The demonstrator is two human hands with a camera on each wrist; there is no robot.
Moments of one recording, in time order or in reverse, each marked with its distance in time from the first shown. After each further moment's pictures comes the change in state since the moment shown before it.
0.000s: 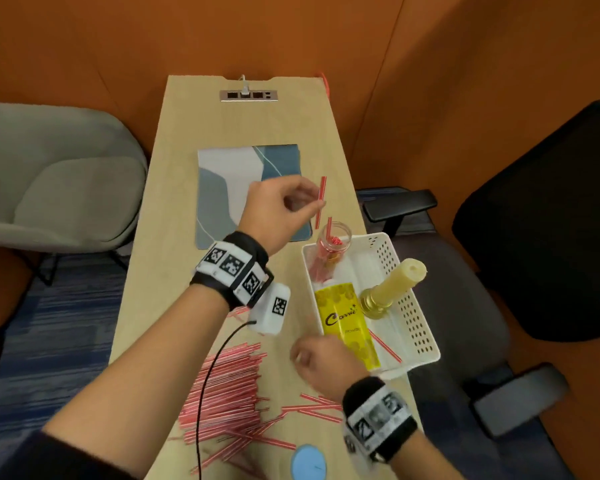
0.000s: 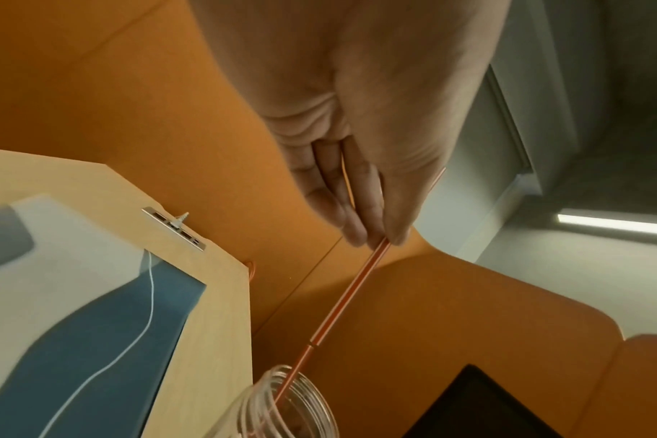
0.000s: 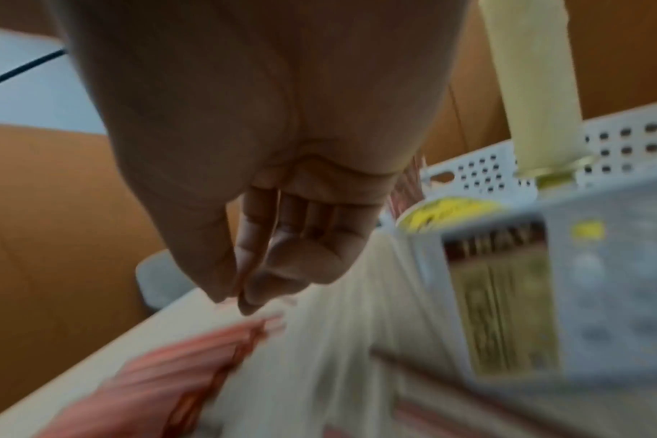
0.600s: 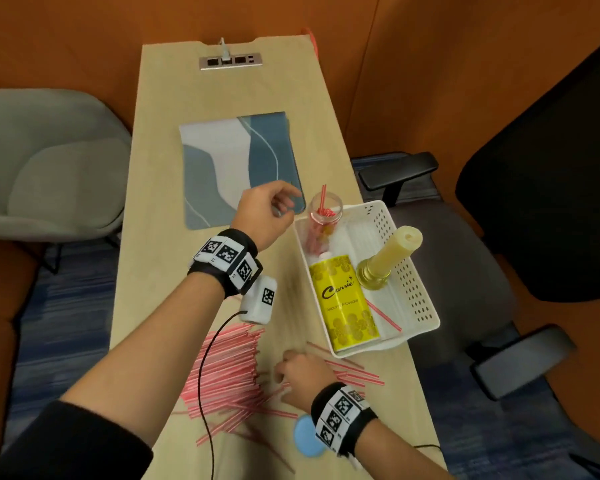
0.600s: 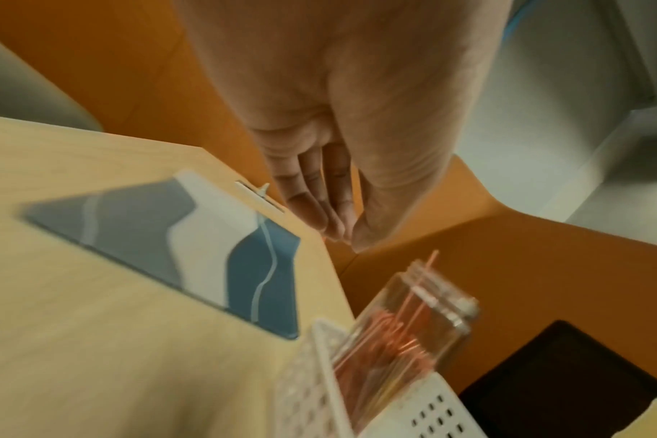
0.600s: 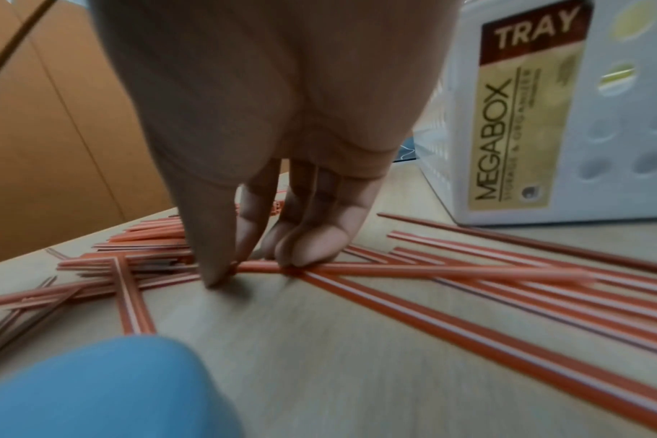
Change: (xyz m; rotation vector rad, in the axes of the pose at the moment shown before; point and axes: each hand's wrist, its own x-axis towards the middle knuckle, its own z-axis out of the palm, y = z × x) left_hand -0.019 -0.069 0.030 0.133 -0.153 -0.164; right_hand -0.007 0.020 0.095 -0.300 -0.288 -0.077
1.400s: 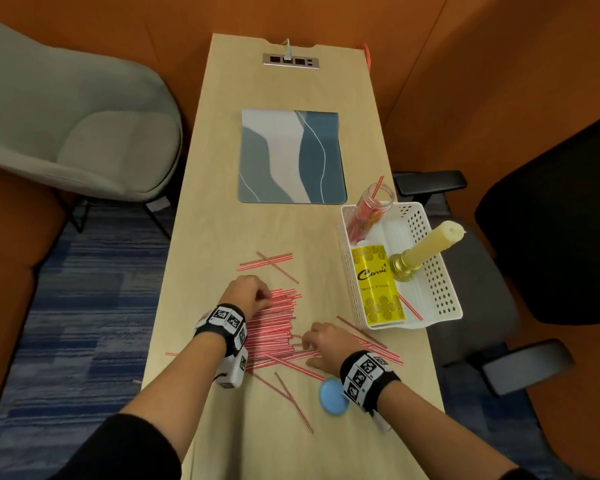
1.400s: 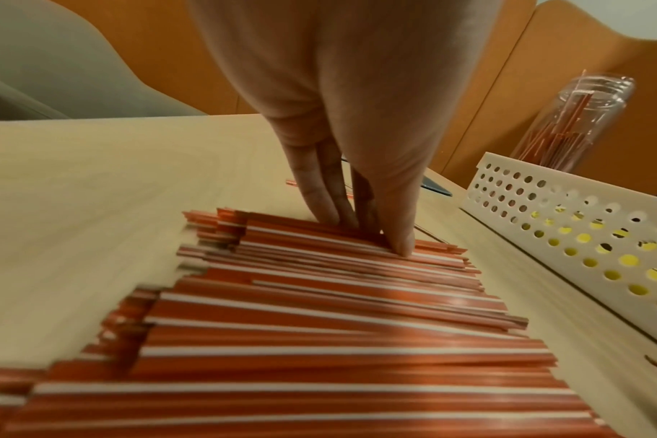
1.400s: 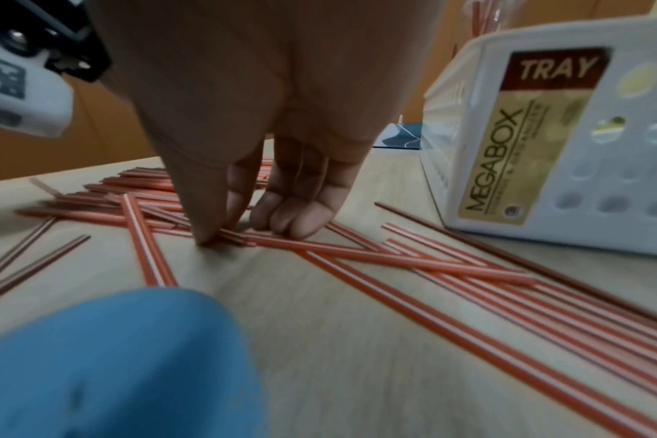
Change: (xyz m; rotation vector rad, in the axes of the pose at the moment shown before) left_hand -0.194 -0.137 -0.013 0.347 -0.305 -0.345; right_hand 0.001 -0.013 0.005 -0.145 -0.002 -0.031
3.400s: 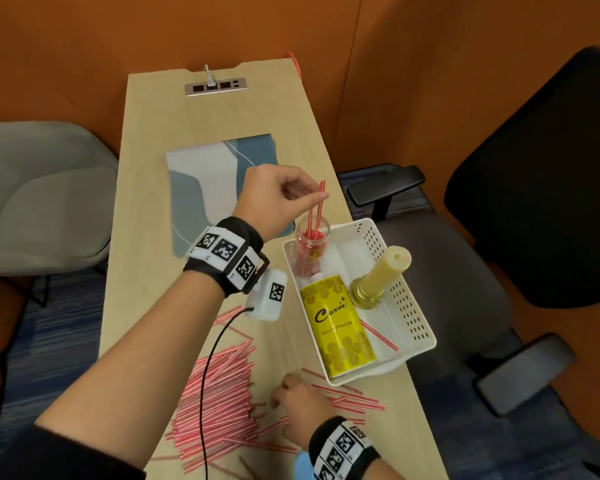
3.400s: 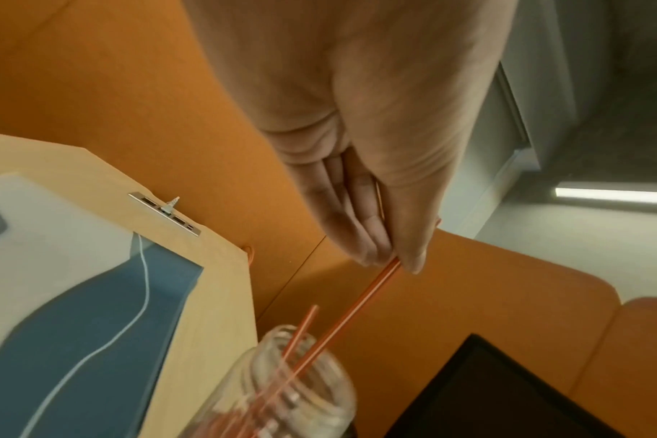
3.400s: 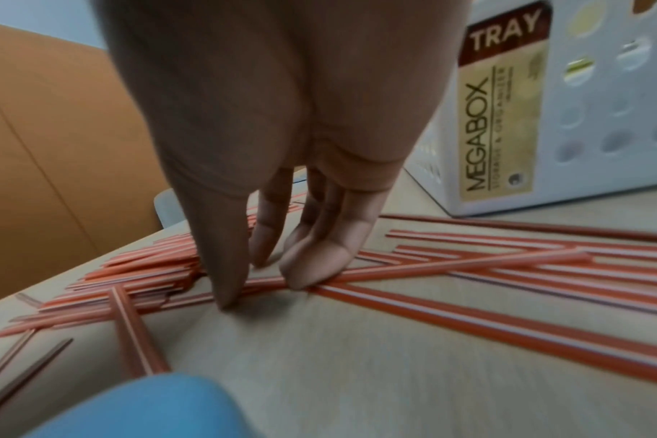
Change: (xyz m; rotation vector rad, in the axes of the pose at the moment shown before) left_hand 0.132 0.253 -0.135 -0.457 0.300 0.531; right_hand -0.008 0.016 -0.004 0.304 -0.005 0.148
